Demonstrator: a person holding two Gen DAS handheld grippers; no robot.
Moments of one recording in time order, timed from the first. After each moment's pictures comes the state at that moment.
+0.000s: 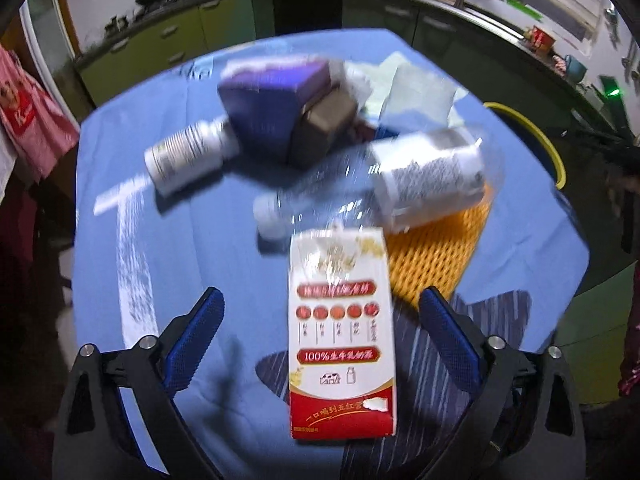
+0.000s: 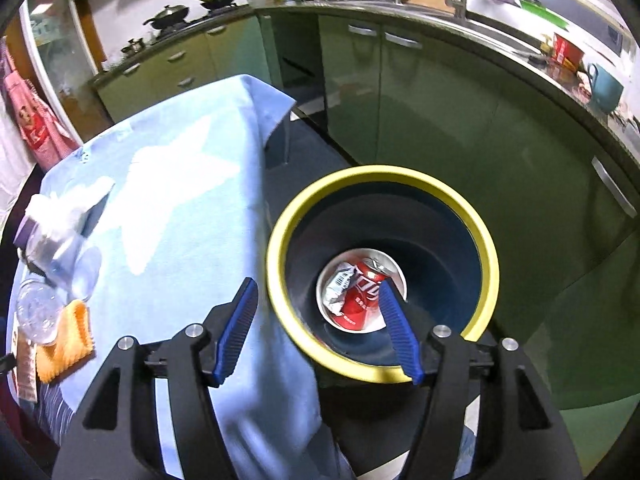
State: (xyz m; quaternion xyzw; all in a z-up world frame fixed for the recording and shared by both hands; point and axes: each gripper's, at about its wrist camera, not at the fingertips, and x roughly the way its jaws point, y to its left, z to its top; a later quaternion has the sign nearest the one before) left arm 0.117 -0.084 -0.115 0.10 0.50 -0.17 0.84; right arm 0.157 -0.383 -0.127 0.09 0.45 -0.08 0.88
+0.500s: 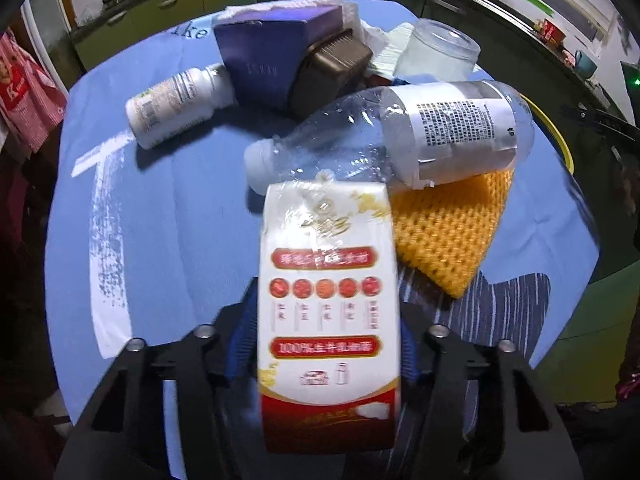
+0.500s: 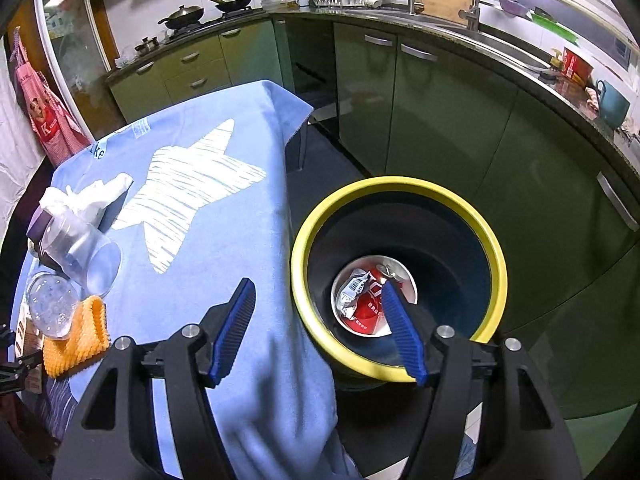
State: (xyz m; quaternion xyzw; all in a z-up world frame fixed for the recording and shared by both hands) left arm 0.125 -0.072 -0.151 0.08 0.53 -0.17 0.83; right arm 0.155 -0.363 -0.117 0.08 0.44 -0.07 0.89
